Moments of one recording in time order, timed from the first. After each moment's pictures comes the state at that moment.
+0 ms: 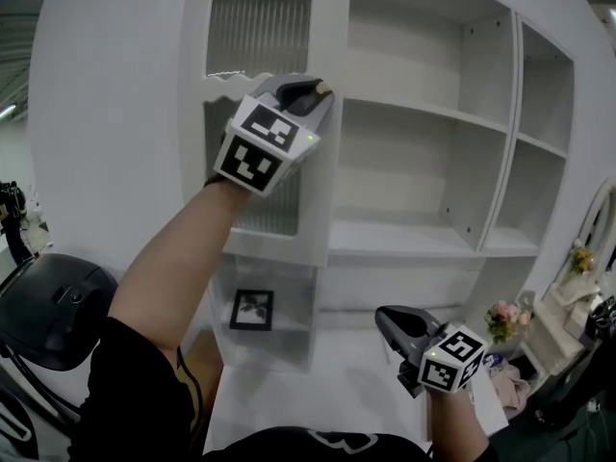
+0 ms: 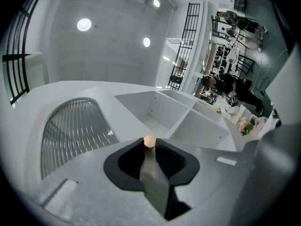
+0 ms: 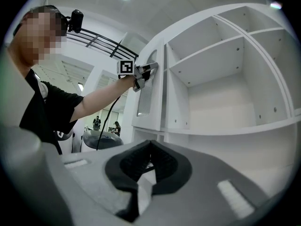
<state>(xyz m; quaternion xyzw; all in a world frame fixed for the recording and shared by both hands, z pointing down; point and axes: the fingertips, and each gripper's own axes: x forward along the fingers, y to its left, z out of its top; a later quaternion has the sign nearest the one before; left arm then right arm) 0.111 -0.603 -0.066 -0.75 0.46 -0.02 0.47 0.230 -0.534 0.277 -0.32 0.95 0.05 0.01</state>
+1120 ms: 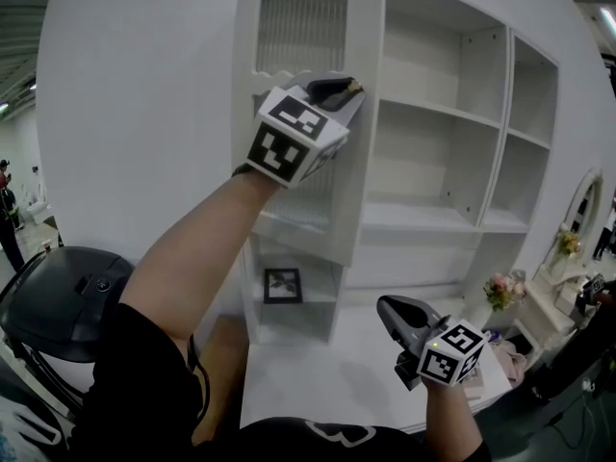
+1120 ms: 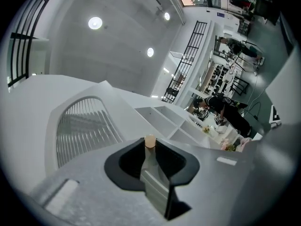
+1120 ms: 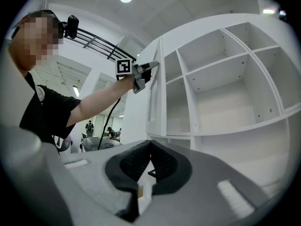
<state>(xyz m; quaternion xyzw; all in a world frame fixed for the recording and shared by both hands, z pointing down) 0.073 -0.492 -0.068 -0.80 0.40 0.02 0.44 0.148 -0.425 0.264 -0.35 0.94 0.04 0.05</state>
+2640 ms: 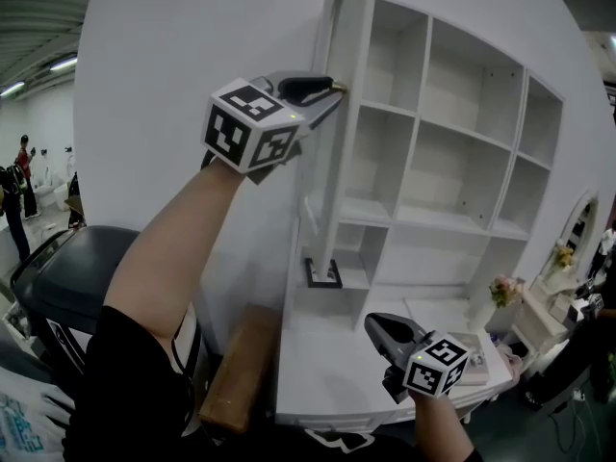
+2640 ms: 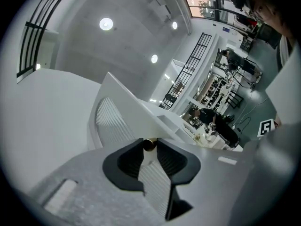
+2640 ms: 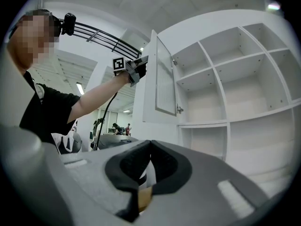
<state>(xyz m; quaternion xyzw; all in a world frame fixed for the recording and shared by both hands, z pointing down) -0.117 -0.353 -0.075 -0.84 0.36 0.04 0.41 -0.001 -0.301 0.293 -0.33 0.94 0.02 0.01</state>
